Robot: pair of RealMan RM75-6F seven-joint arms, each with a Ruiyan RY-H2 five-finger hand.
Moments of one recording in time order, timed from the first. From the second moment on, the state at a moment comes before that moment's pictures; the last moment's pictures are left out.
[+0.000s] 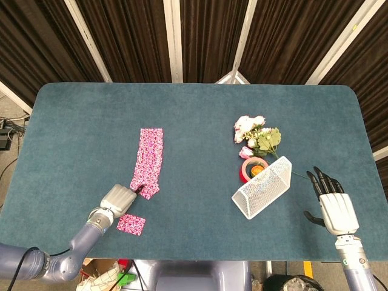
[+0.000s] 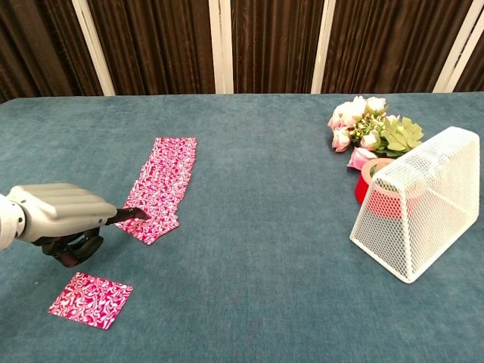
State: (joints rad) left arm -0.90 -1.43 0.13 -1.82 0.57 0.99 0.93; right arm 0.16 -1.25 0.06 -1.53 -1.51 1.42 -0.13
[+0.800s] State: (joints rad) left arm -0.89 -1.35 0.20 -1.86 0.50 1.05 0.92; right arm 0.16 -1.25 0.05 -1.54 -1.51 1.41 -0.13
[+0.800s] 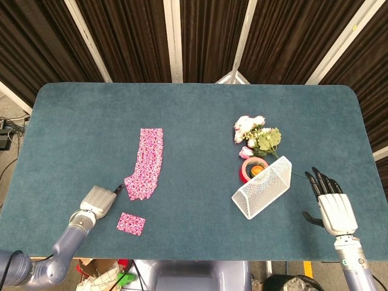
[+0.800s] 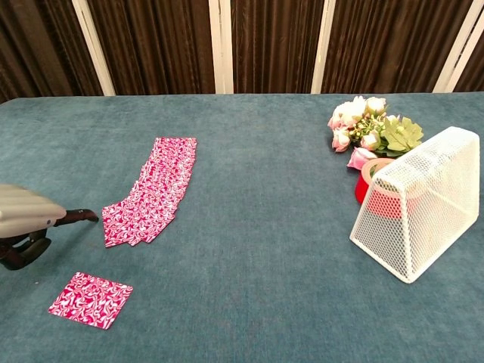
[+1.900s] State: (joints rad) left arm -0.90 -1.38 0.17 -1.86 0.62 1.00 0.87; right arm 0.17 -1.25 0.06 -1.53 -1.50 1.40 -0.12
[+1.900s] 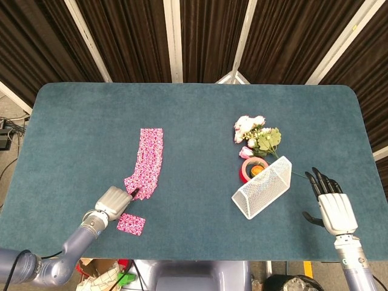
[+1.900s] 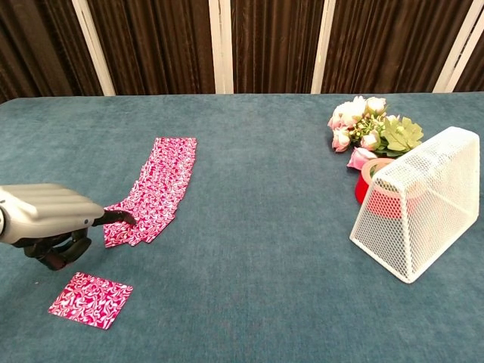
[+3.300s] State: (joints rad) left arm -0.88 -1.30 0.26 -1.86 0.43 1.04 0.90; right arm 0.16 -1.24 0.05 -1.54 -1.52 1.42 -0.08
